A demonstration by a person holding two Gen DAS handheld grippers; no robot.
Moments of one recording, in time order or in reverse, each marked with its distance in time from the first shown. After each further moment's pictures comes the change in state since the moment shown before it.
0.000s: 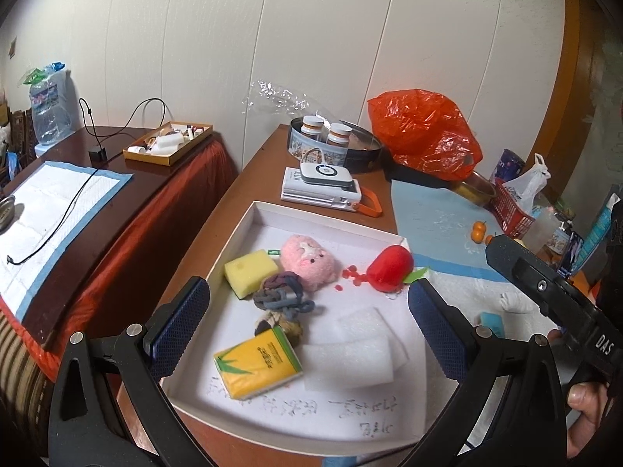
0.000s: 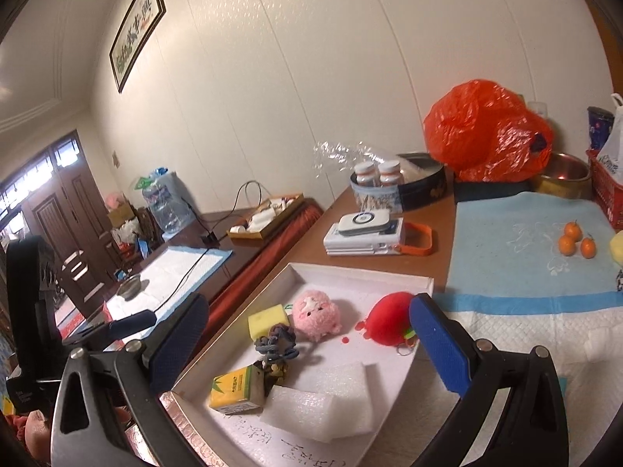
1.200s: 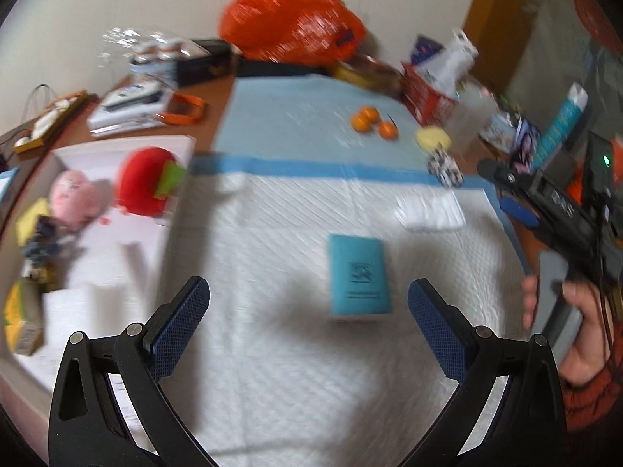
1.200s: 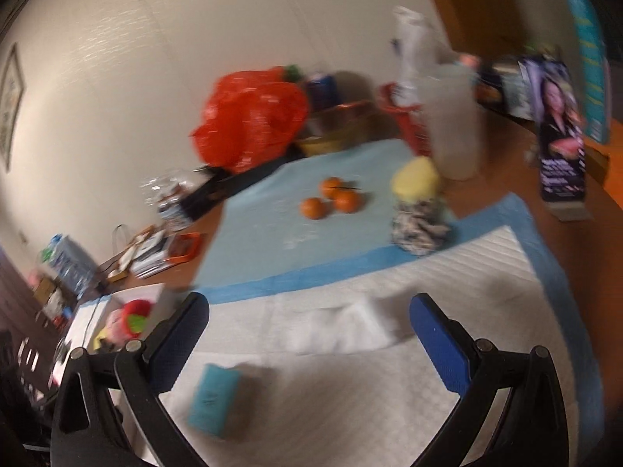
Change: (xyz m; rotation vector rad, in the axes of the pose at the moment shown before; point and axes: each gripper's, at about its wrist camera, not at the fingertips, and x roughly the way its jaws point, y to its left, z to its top) left arm 0.102 -0.233 -0.075 0.206 0.291 -0.192; right arm -0.107 -0.282 -0.036 0.340 0.025 -0.364
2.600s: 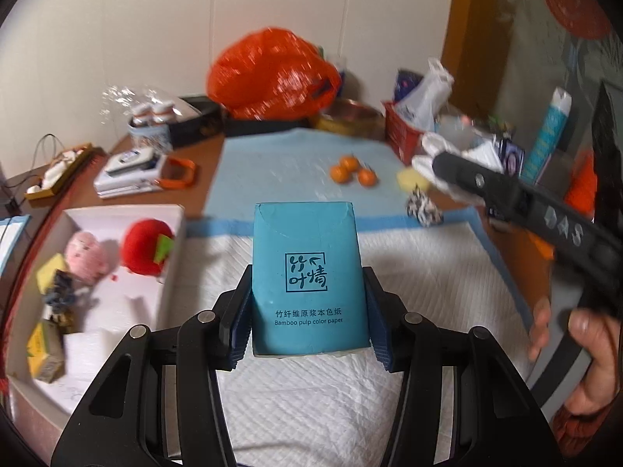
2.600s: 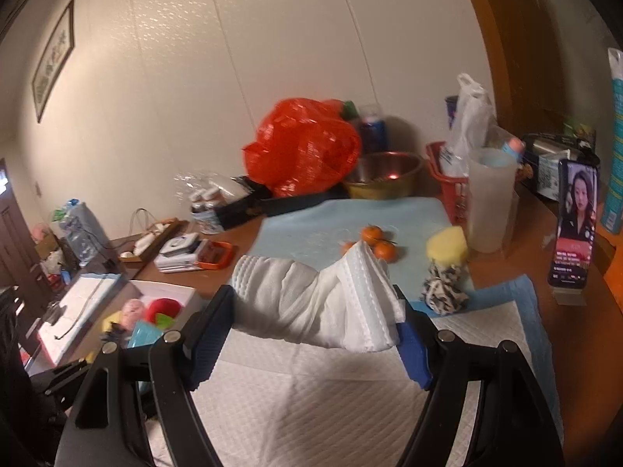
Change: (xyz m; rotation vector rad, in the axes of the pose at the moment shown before) left arm -0.047 -0.034 0.020 0.050 -0.186 0.057; right arm -0.039 0.070 0.017 -0.237 -0.094 0.088
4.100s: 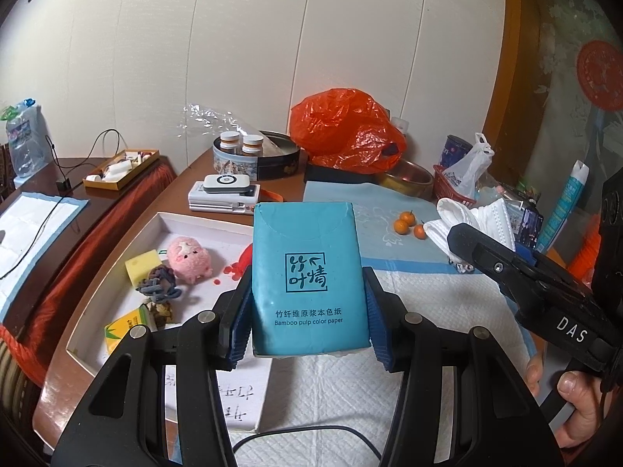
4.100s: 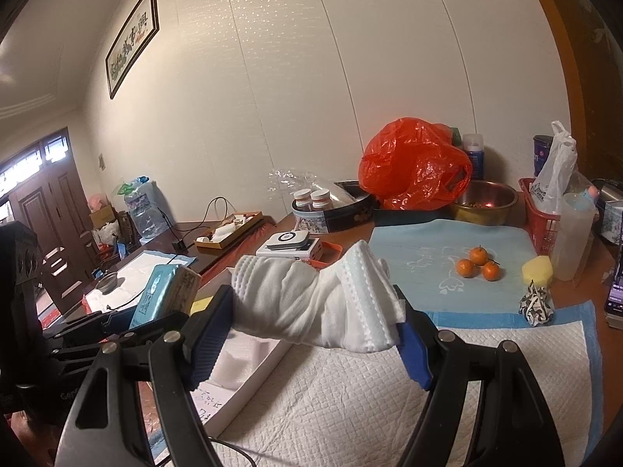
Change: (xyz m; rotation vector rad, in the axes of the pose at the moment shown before) left arm -0.102 0.088 -0.015 -0.141 -0.153 0.108; right arm -0.030 0.116 -0.015 -0.142 -0.035 0.217
